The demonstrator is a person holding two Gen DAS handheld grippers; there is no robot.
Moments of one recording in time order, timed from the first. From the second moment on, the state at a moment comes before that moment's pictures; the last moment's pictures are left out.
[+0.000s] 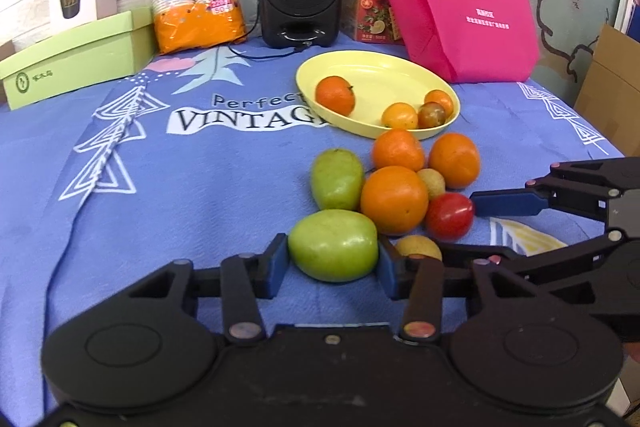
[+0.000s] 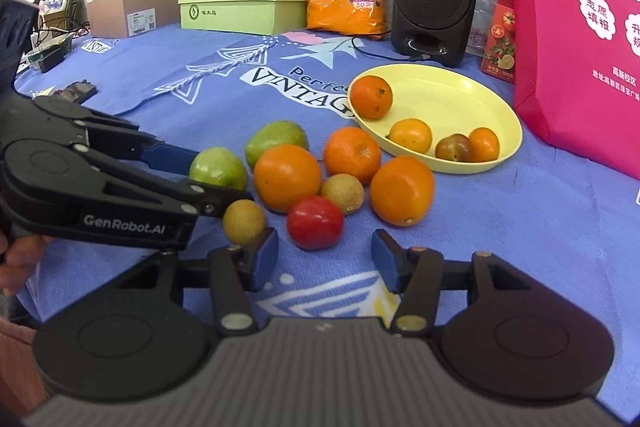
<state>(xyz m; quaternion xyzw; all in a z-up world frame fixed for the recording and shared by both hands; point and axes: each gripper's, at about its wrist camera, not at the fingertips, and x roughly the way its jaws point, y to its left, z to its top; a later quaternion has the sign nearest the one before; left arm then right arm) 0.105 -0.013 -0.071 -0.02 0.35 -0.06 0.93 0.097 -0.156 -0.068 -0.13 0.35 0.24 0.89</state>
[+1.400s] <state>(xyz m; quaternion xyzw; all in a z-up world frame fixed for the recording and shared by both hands) 0.082 -0.008 -0.046 -0.02 0.34 -0.06 0.94 0.077 -0.189 -0.052 -0.10 0.35 0.22 0.91</state>
